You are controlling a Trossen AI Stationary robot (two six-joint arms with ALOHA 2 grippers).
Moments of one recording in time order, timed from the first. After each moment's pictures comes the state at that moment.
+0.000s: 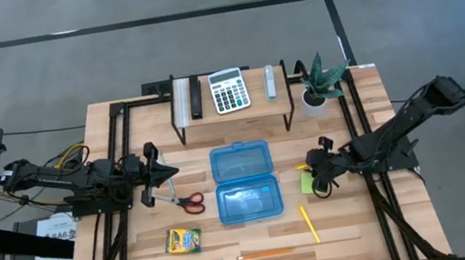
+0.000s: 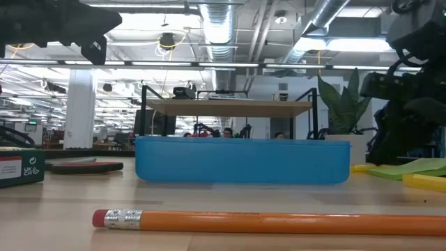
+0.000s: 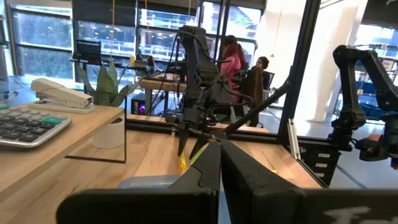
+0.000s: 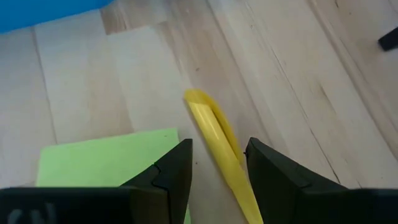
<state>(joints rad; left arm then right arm) -0.17 0.37 0.12 0.36 -0.15 -0.11 0.34 1.12 0.31 -0.25 0.44 0.57</state>
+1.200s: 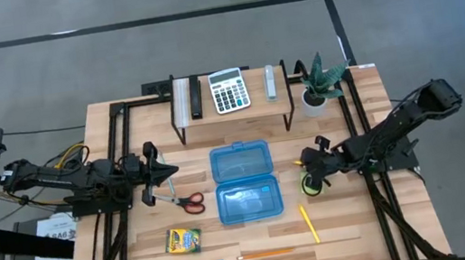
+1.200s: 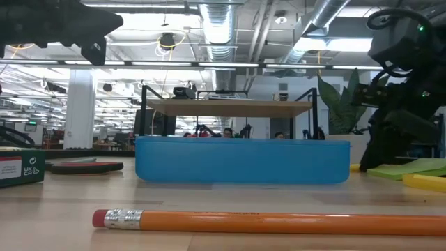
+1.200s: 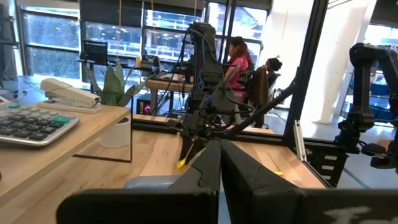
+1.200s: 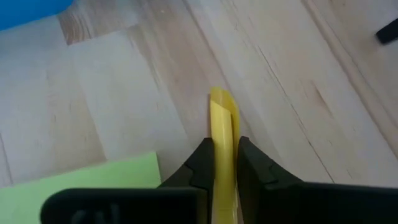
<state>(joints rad) -0.17 0.37 0.12 0.36 -0.17 -0.11 0.26 1.25 0.34 -0.22 0.43 0.58</state>
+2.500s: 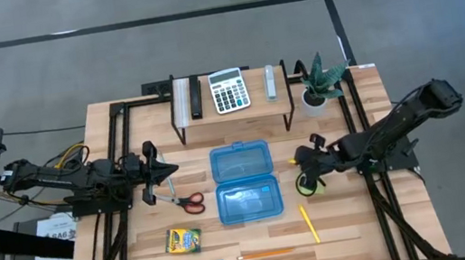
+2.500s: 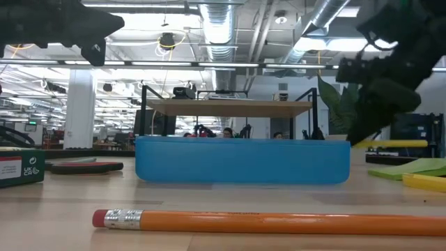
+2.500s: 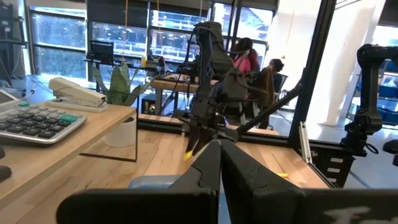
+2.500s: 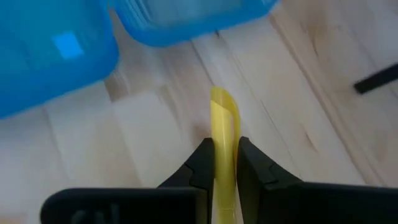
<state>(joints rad) -0.17 0.37 0.12 0.36 -0.20 -0.12 0.27 1.24 0.51 -0.34 0.44 0.57</state>
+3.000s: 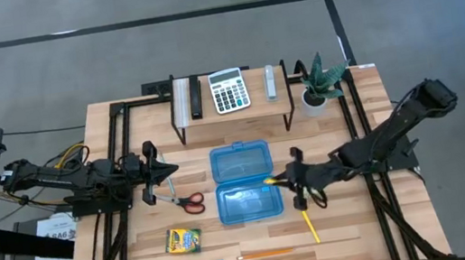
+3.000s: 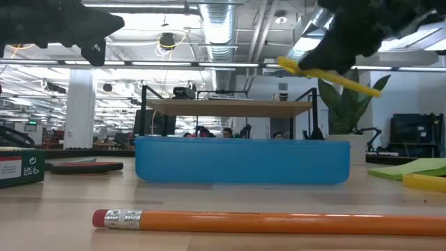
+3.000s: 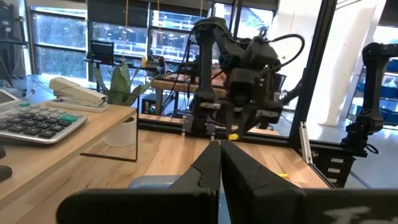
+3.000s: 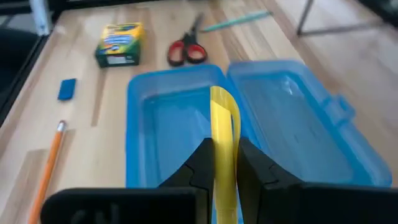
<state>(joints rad) -0.17 0.37 0.12 0.36 -0.20 -0.12 0.41 1.30 0.67 0.05 0.45 0.34</state>
